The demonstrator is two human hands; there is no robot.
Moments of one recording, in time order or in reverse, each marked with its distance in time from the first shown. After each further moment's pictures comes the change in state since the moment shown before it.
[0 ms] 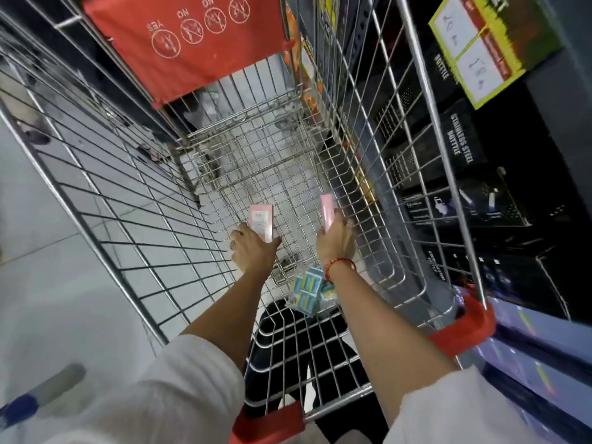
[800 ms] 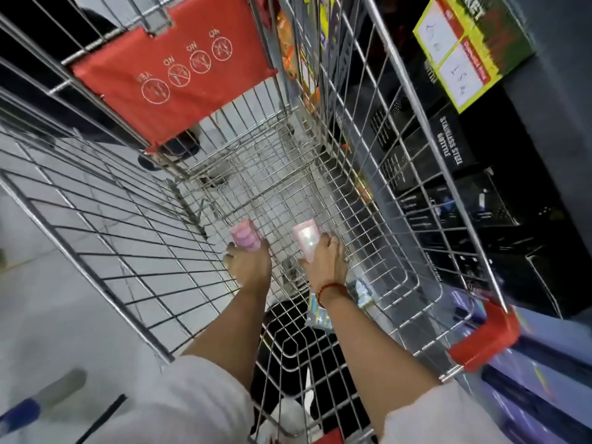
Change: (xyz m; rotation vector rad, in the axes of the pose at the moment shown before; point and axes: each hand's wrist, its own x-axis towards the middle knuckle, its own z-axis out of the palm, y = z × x) left_hand -0.018 -0.009 0.002 -0.362 0.015 -0.254; right_hand -0.029 0.027 0.015 -0.221 -0.099 -0.188
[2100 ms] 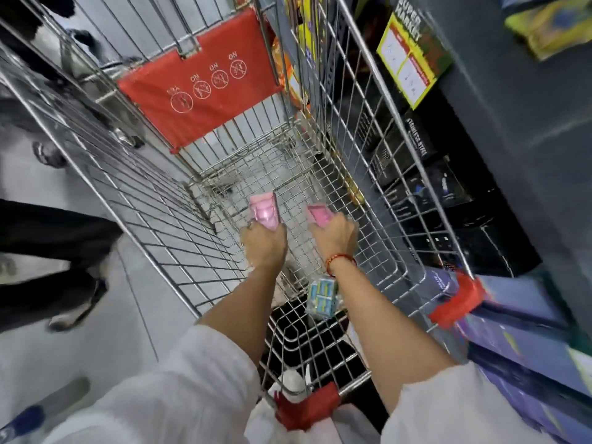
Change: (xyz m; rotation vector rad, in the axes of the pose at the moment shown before) left_hand -0.046 0.024 -0.011 0.088 0.008 0.349; right_hand -0.013 -0.016 -0.066 0.372 0.164 0.200
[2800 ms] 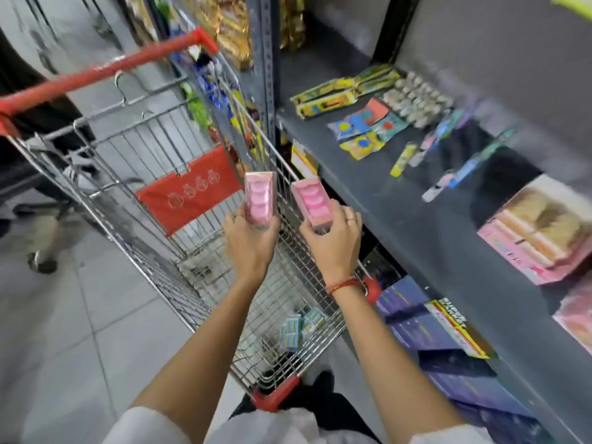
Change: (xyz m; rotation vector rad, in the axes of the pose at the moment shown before) left_hand -0.155 0.122 -0.129 -0.284 0.240 0.630; right_hand -0.129 -0.048 -0.198 0.184 0.747 -0.599
